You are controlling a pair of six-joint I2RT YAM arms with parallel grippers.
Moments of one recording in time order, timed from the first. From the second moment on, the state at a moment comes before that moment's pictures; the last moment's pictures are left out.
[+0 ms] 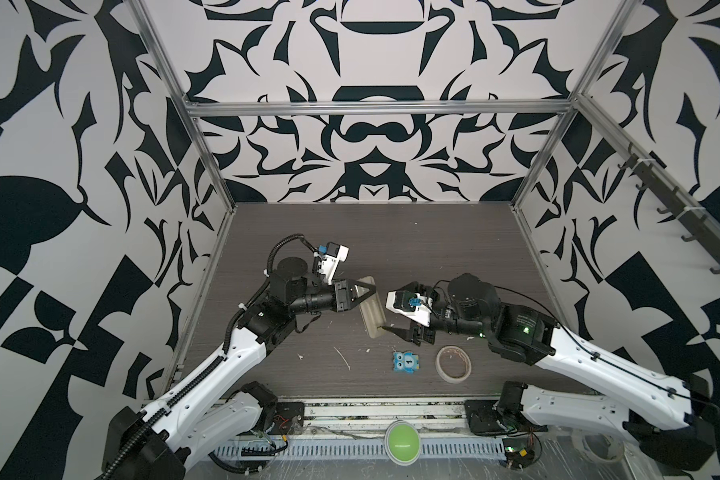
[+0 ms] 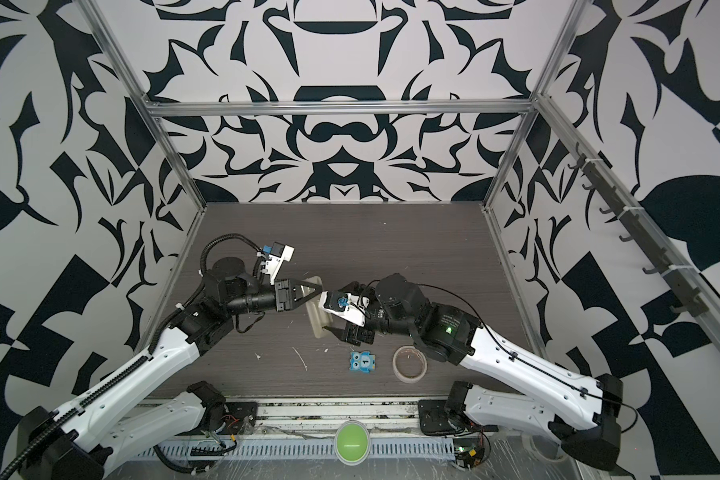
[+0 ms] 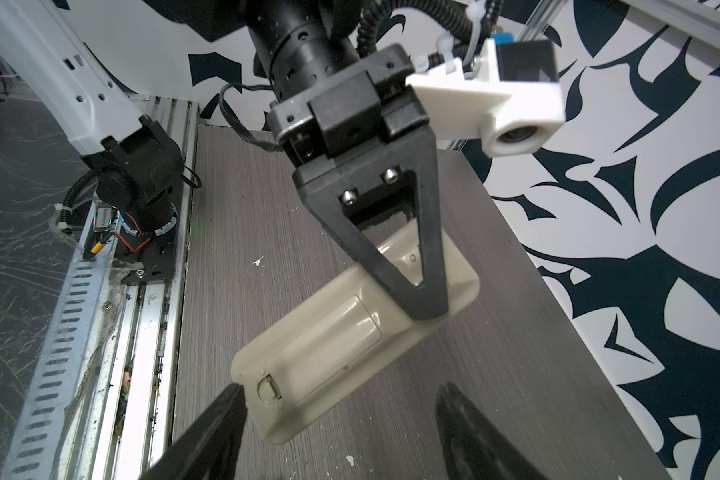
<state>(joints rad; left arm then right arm) -0.59 0.96 0.72 0.00 0.74 -0.82 1.02 0.98 1.02 -0.46 -0.18 -0.39</state>
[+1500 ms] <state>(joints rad) -0.59 0.96 0.67 0.12 0.89 -0.95 1.18 1.02 1.02 -0.47 -0.05 -0.55</state>
